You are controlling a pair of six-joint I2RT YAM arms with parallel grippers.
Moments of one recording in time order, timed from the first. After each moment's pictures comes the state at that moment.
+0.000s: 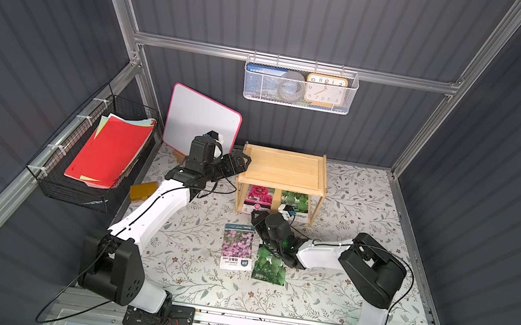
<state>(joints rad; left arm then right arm) -0.21 1.47 1.24 -0.26 0.31 -0.65 0.90 1.92 0.91 0.55 0.26 1.39</state>
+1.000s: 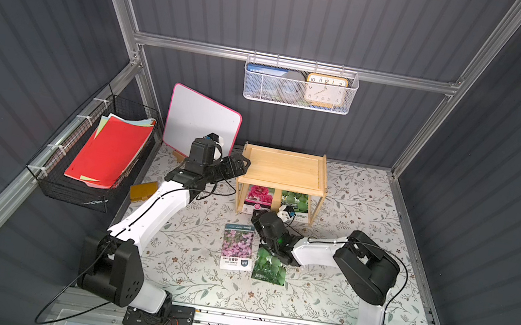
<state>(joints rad) -0.21 1.46 1.22 -0.27 0.31 -0.63 0.90 1.95 0.98 0.46 0.37 1.44</state>
